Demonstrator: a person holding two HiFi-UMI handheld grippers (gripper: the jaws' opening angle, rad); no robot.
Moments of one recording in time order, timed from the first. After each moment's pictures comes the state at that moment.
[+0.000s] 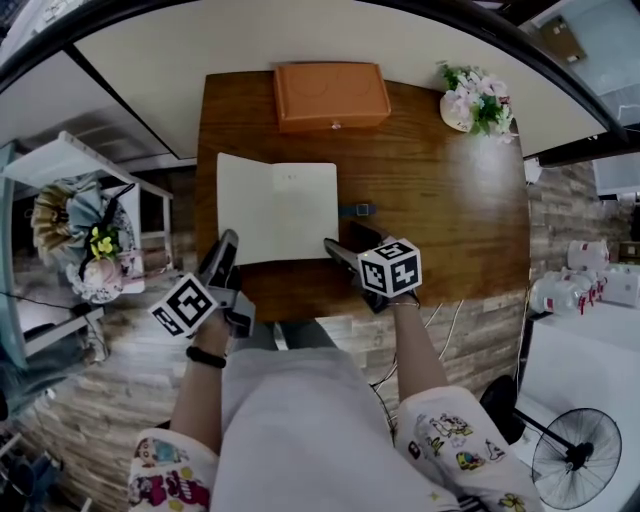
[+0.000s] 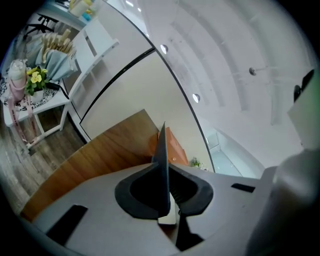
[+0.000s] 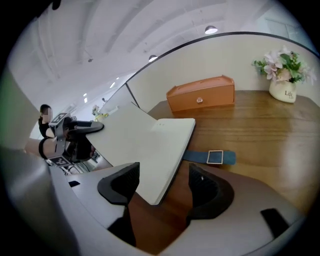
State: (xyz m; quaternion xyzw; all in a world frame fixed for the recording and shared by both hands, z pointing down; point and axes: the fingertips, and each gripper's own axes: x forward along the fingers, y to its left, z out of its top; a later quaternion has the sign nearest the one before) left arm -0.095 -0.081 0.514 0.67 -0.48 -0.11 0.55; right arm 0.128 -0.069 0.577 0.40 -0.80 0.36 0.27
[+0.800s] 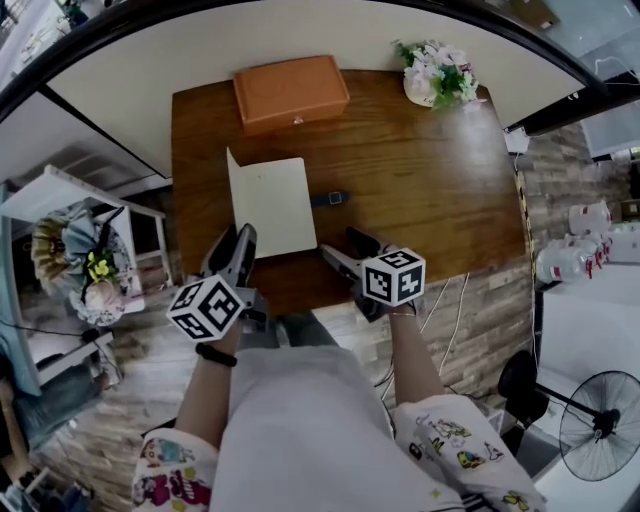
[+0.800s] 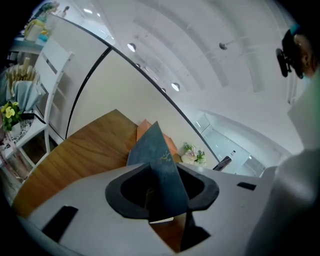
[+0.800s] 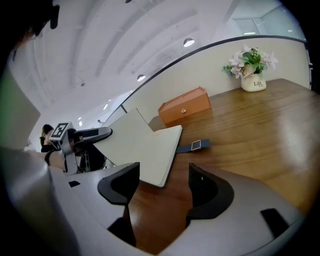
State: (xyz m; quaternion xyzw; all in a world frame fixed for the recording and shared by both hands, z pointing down) left arm -0.014 -0.082 0.479 0.77 -0.47 -0.03 0.44; right arm 0.166 -0.032 0.544 0.45 -0.78 0.40 0.15
